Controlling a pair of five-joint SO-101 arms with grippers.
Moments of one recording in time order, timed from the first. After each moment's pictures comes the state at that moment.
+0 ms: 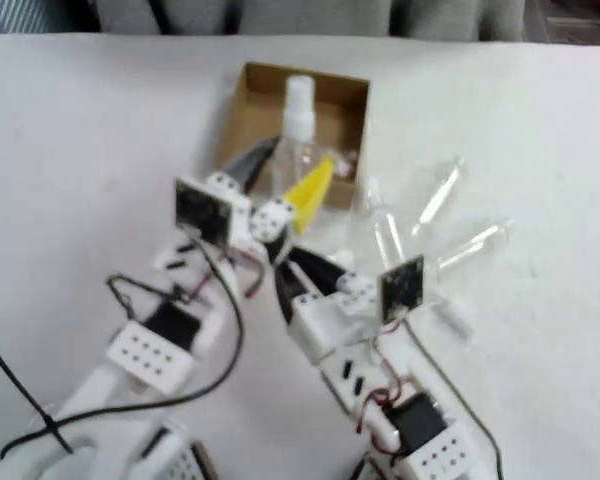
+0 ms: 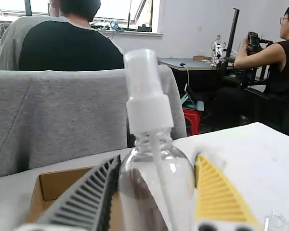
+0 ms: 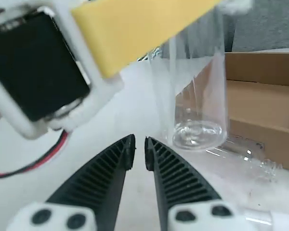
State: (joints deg) left arm 23.2 -45.1 67.9 -13.7 5.1; right arm -36.8 -99.6 96.4 19.5 -16.8
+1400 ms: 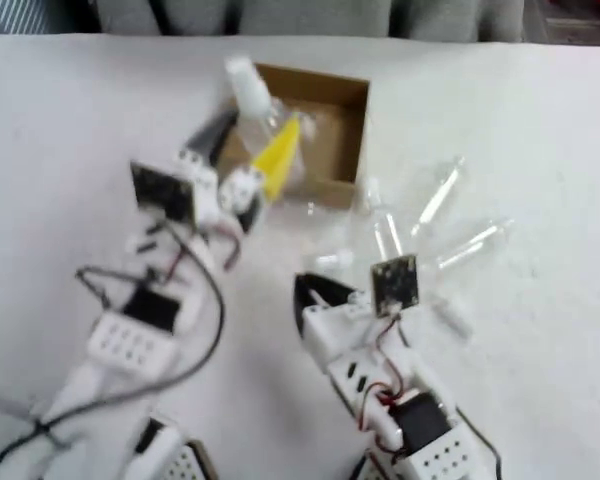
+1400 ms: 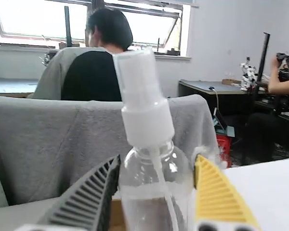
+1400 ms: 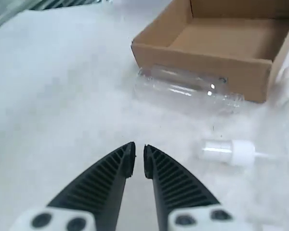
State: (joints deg) left arm 15.8 -44.2 59.8 -11.0 5.1; right arm -33.6 -102.3 96.4 41.7 -16.0
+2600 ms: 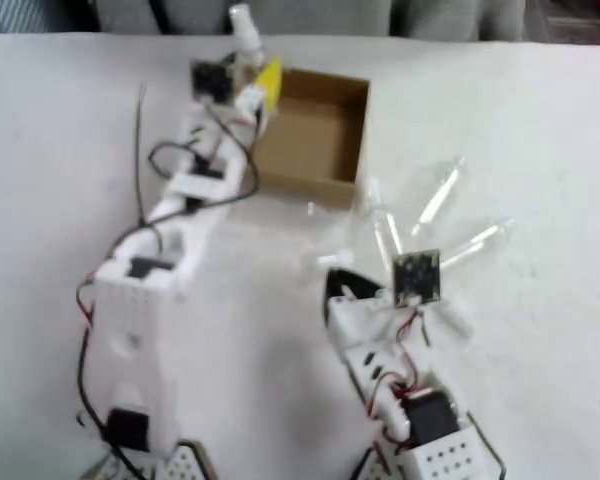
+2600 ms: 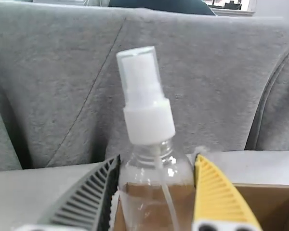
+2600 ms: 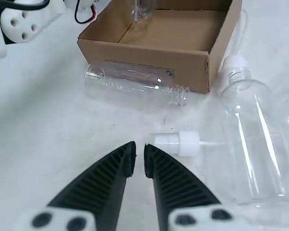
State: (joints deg) left arm 5.0 44.7 -5.2 -27.3 5.1; right arm -23.7 -102.3 96.4 43.6 -13.0
